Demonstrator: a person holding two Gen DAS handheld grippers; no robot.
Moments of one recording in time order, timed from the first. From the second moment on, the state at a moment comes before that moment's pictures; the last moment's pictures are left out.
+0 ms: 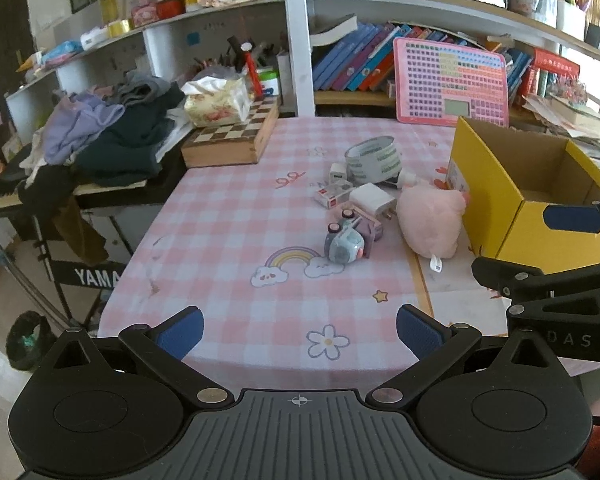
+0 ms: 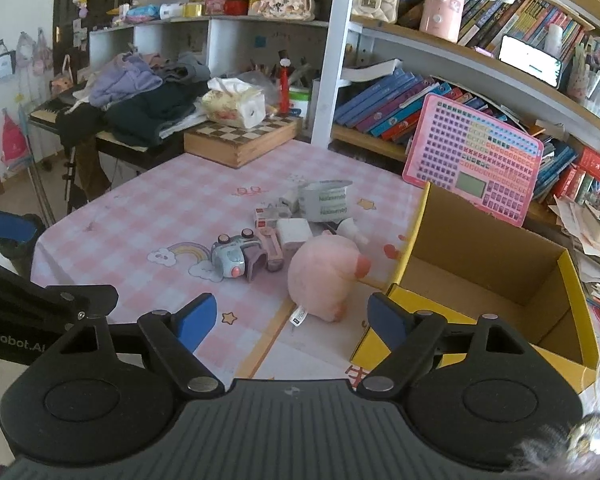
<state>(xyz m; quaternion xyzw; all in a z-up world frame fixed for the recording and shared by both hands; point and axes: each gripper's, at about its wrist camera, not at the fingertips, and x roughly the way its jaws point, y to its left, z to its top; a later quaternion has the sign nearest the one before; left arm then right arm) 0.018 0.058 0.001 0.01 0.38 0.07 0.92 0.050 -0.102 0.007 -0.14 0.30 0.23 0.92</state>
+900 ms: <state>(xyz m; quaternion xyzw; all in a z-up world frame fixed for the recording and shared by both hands) 0.146 0.088 -0.054 0.11 0.36 -0.16 0.91 0.169 -0.012 -0.010 -0.12 0.36 0.08 0.92</state>
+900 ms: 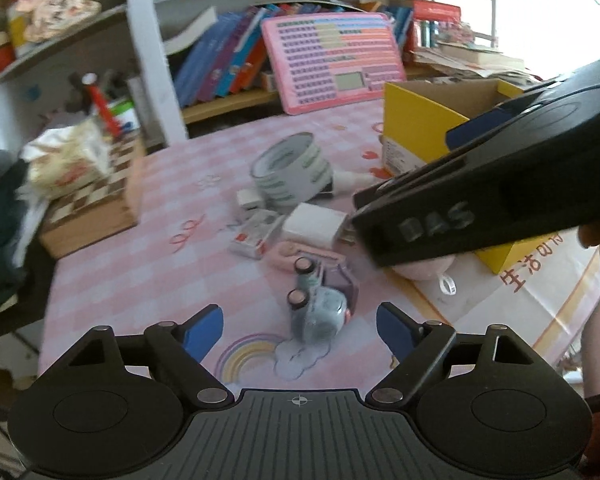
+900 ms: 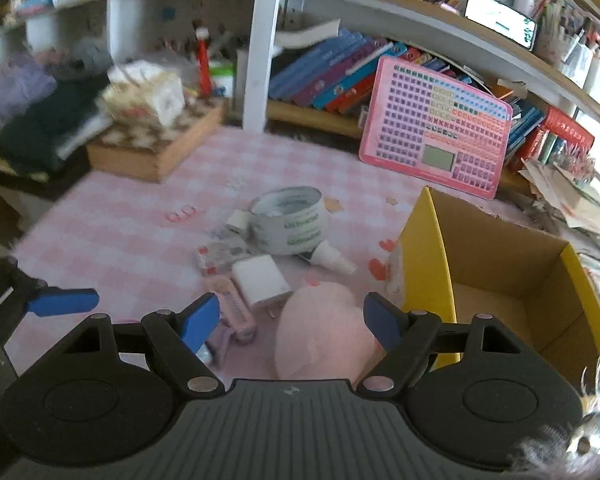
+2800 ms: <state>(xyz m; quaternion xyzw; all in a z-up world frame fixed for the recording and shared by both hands) 0.180 0.153 -0.061 -0.01 0.42 -0.21 0.88 0.186 -0.022 -0.037 -0.03 0.47 0.06 0.88</state>
